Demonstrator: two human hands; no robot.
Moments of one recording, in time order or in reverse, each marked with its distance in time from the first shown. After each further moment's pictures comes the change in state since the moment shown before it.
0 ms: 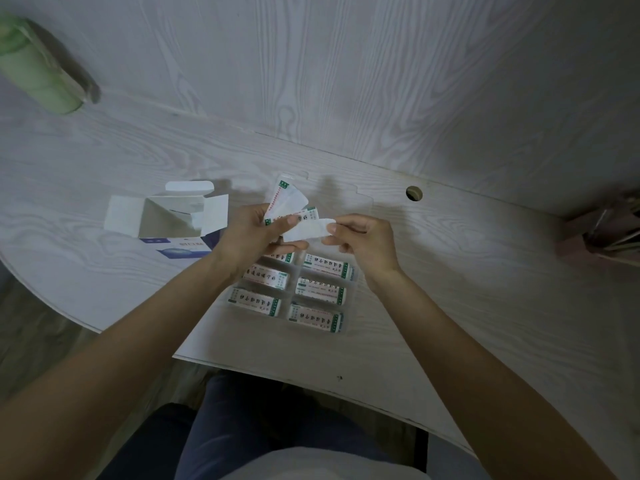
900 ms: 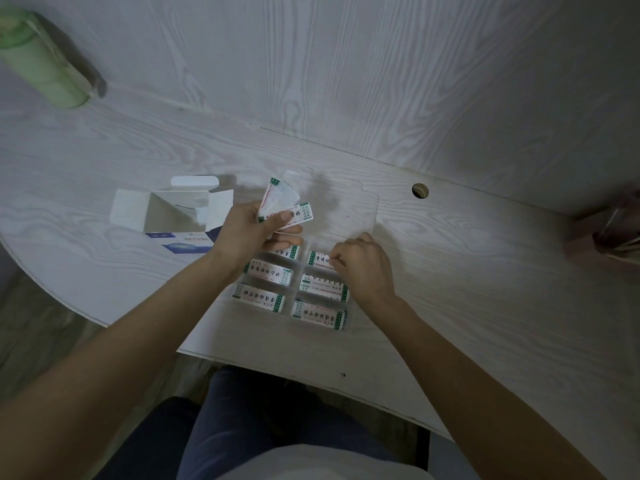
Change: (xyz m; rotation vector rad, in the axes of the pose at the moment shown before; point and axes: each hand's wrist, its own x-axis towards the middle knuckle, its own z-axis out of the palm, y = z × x) left_hand 0.004 -0.009 -0.010 -0.027 0.067 -0.020; right_hand -0.001 0.052 0.000 -1.202 -0.027 -0.447
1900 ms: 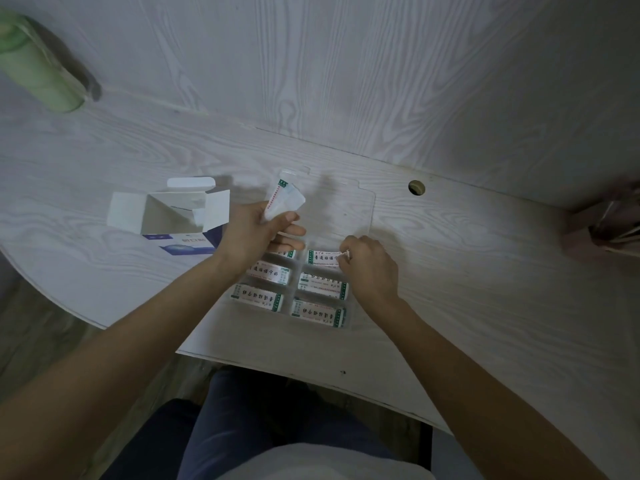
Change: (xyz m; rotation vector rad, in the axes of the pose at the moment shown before) left_hand -0.002 -0.001 0.007 0.111 -0.036 0.061; right_hand -0.008 -0.002 -0.010 0.002 -0.050 0.244
